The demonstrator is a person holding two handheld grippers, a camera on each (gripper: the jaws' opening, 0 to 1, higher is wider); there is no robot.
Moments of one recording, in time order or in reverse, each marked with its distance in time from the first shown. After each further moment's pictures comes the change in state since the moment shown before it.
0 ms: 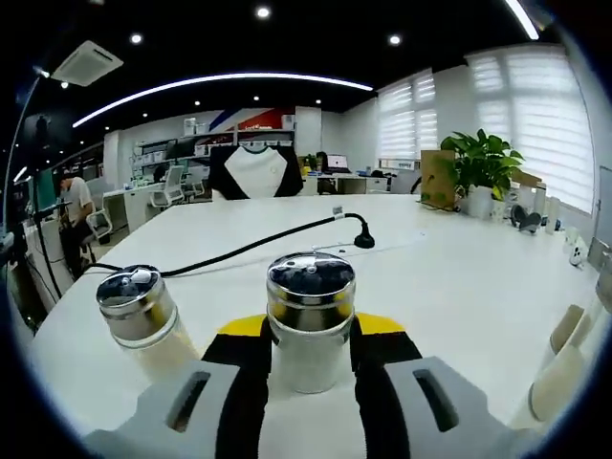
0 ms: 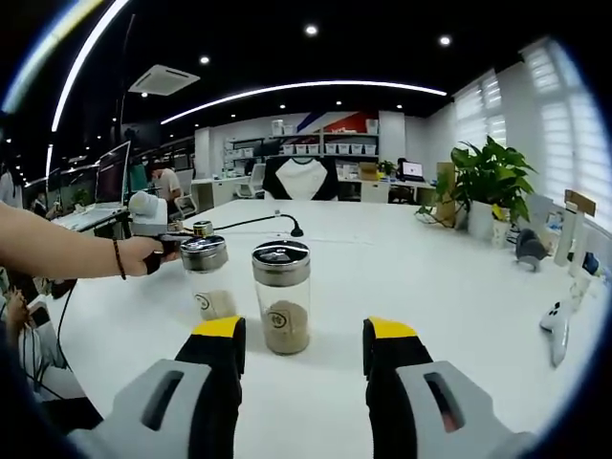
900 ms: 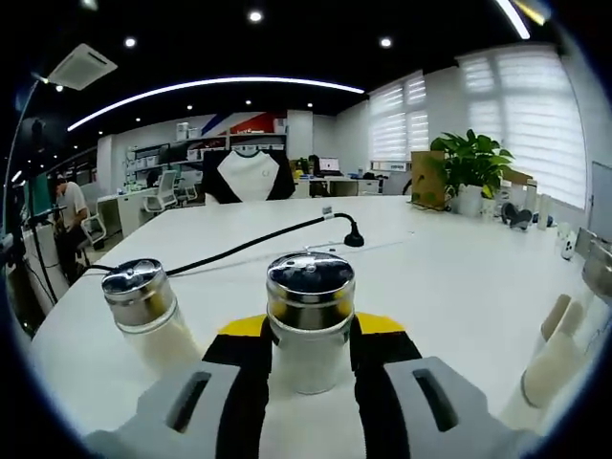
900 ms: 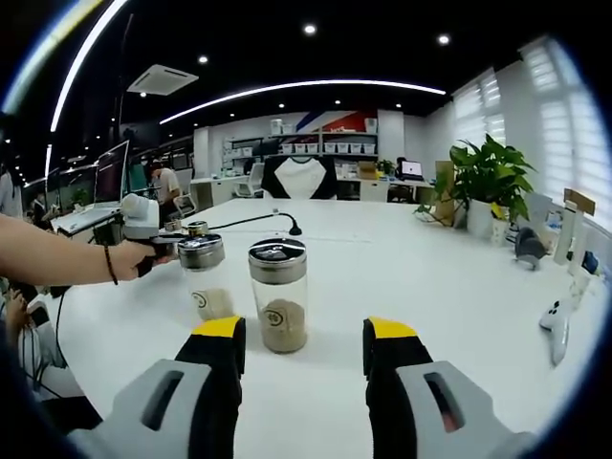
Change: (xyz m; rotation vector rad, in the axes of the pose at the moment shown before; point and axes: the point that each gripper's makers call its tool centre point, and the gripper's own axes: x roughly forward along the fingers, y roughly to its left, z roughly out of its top) left arm -0.009 -0.004 0.002 0.025 -0.017 -0.034; right arm -0.001 -0.005 -0.003 0.007 0.002 -0.002
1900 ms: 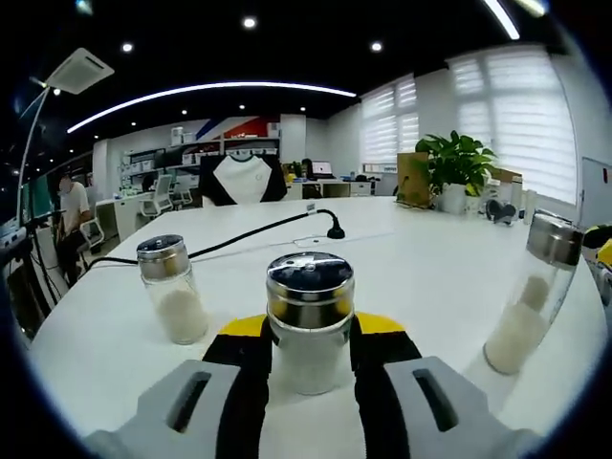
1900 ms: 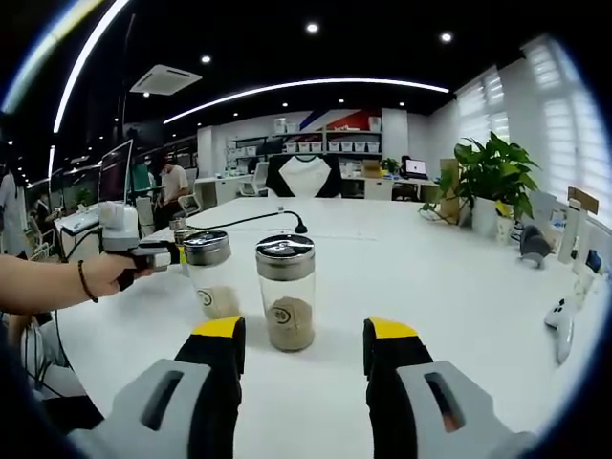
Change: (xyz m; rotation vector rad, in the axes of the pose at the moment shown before) left arm -0.061 -0.030 -0.013 0.020 -0.026 -0.037; right arm 0.002 0.006 0.001 -0.001 0.003 0.021
